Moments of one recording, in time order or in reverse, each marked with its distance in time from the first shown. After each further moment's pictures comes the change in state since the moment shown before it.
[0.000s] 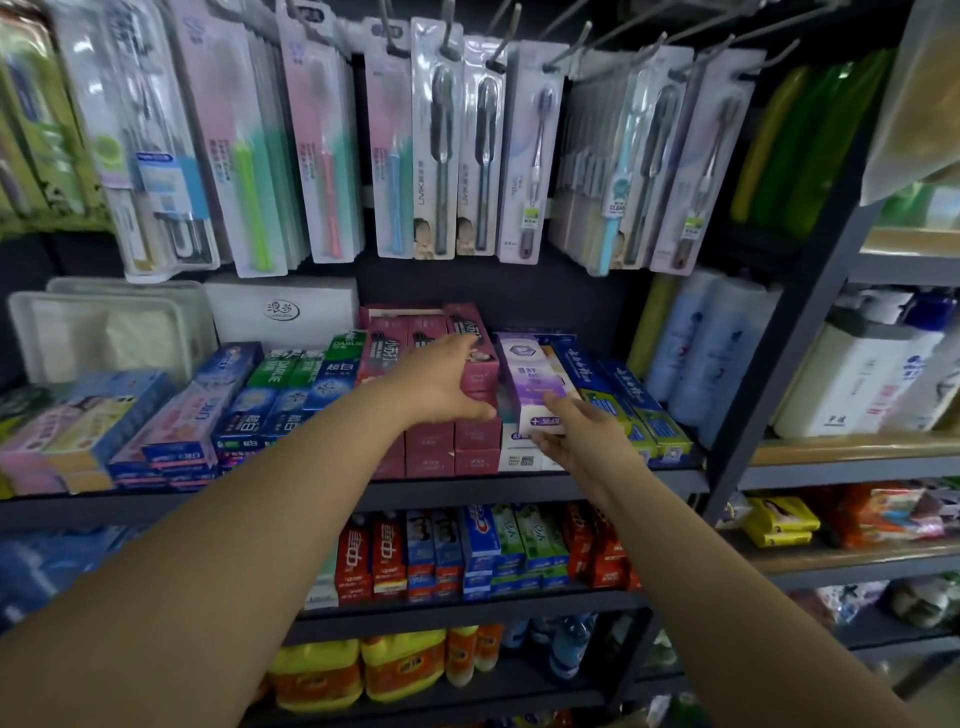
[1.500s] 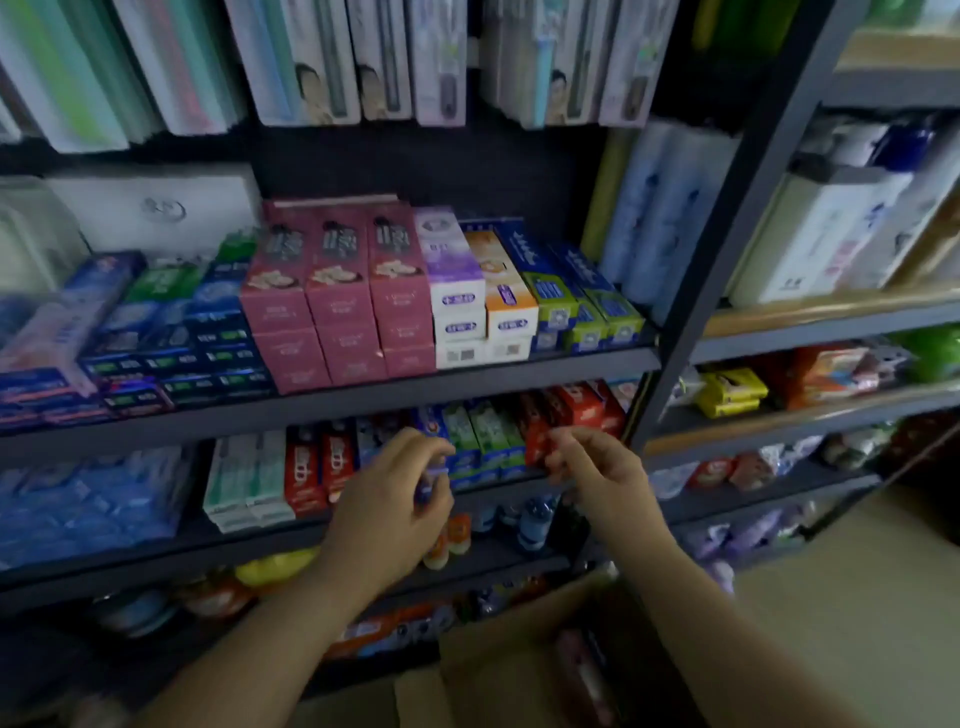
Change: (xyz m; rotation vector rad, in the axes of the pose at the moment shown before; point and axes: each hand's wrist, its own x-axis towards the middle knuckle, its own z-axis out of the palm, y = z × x) left_hand -0.127 0.021 0.154 -0.371 0.285 0.154; right_hand -0.073 0.106 -0.097 -0.412 0.115 -0.160
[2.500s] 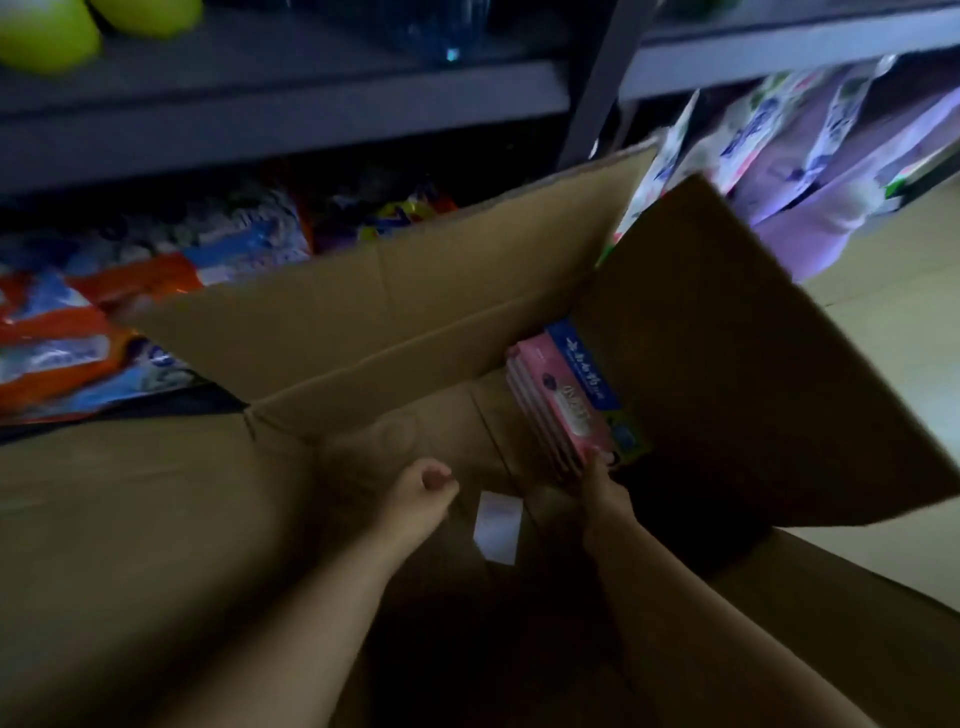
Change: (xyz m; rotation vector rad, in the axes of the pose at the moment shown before) left_hand -0.342 -0.264 0.655 -0.473 -0.721 -1.194; right_hand -0.019 0.806 0.017 0.229 0.520 1.093
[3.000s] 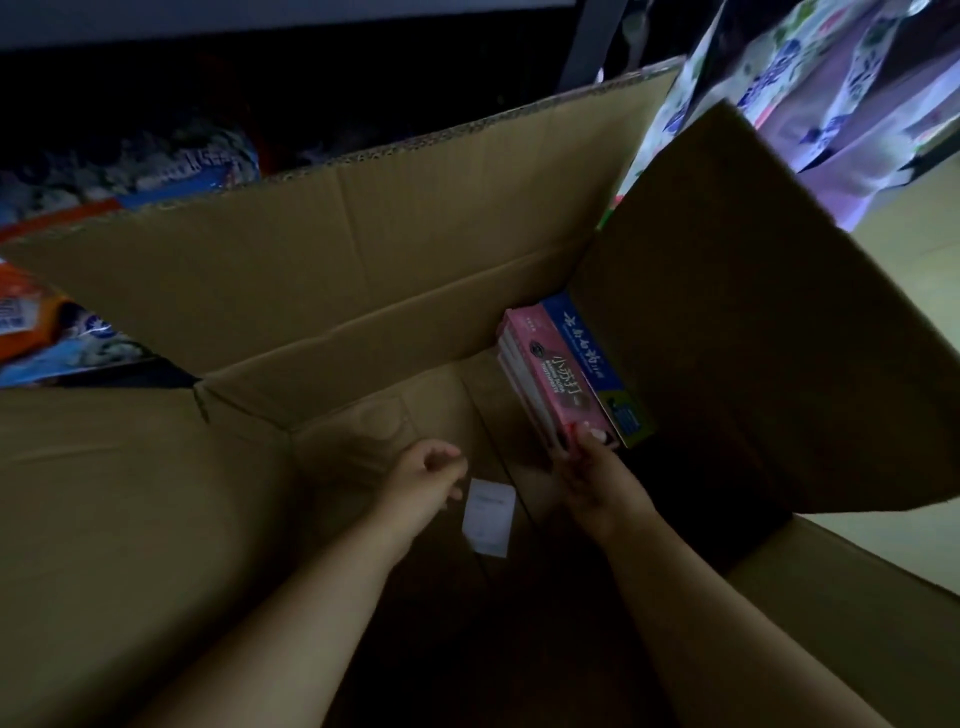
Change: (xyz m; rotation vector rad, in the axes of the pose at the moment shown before) left_hand 0.027 -0.010 0.028 -0.155 -0.028 0.041; right_hand 0.044 0.015 -0.010 0.290 -0.268 0.054
